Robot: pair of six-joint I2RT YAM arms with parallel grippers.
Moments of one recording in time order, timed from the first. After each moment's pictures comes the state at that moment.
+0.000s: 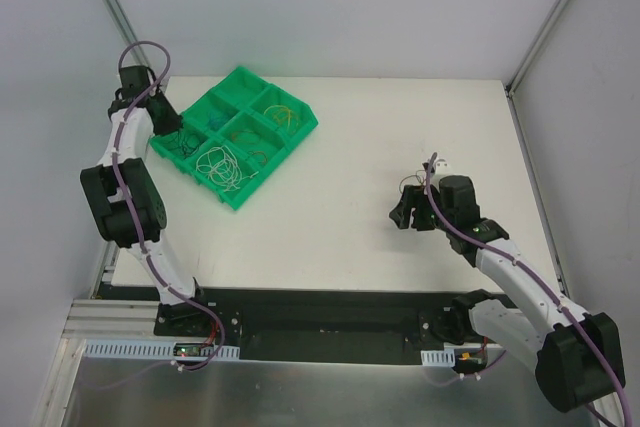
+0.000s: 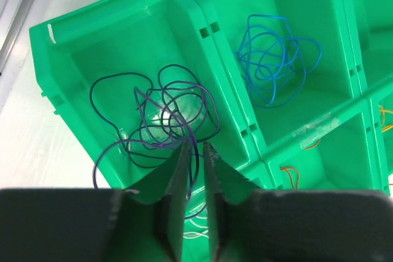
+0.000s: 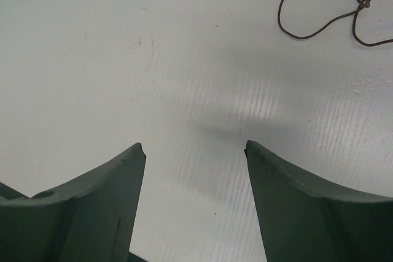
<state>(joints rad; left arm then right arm) 0.26 1.85 1.57 -0.56 0.10 -0.38 0.37 0.94 0.51 -0.25 -0.17 0.33</state>
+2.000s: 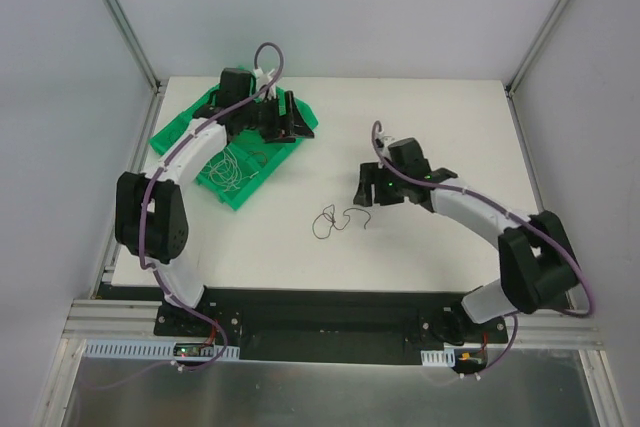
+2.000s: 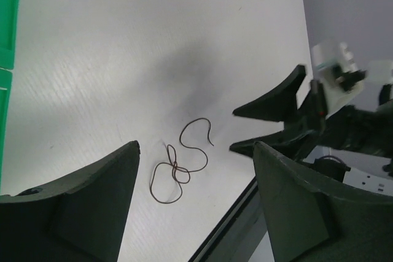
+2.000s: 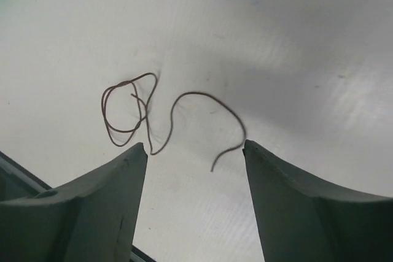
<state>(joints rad) -0.24 1.72 1.44 -0.39 0.73 -0.50 0.57 1.55 0.93 -0.31 -0.24 0.36</state>
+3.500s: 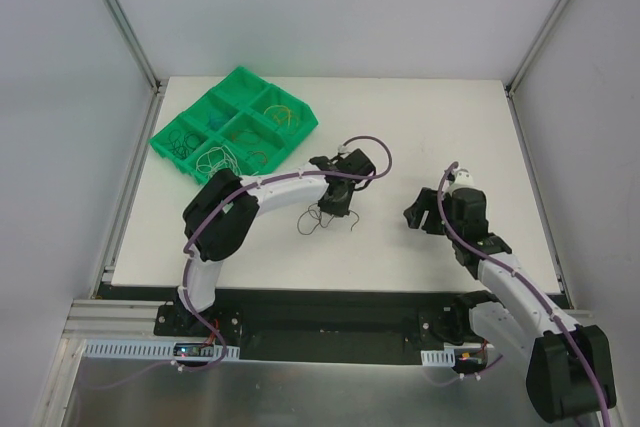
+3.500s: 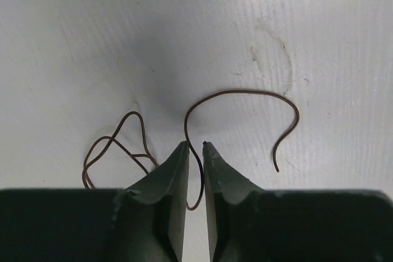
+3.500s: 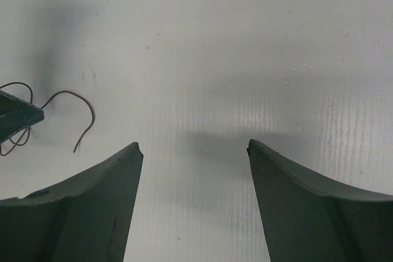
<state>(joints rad) -0.90 2.01 1.47 -0.70 -0.21 -0.58 0.24 0.87 0.35 -0.09 -0.10 0.39</state>
